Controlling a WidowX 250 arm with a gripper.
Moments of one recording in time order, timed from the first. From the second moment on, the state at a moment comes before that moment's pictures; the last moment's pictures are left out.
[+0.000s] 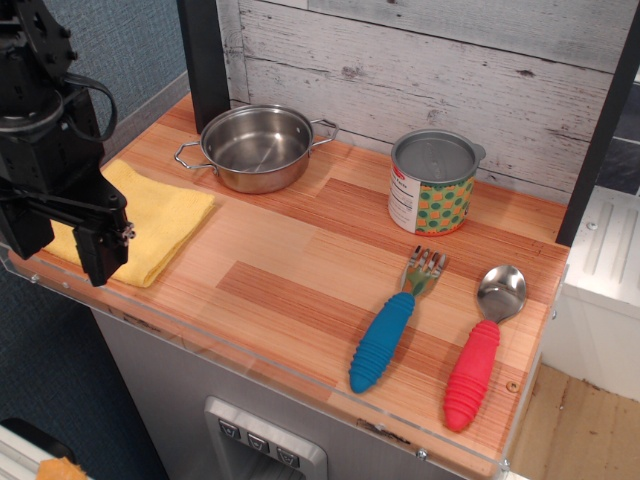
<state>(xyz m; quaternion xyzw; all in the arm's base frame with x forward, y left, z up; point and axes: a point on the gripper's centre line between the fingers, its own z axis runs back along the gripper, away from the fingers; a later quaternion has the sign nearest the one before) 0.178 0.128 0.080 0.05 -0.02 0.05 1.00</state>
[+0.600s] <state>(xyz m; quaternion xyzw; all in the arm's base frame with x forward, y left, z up) 0.189 0.128 0.073 0.05 0.00 0.06 1.00</state>
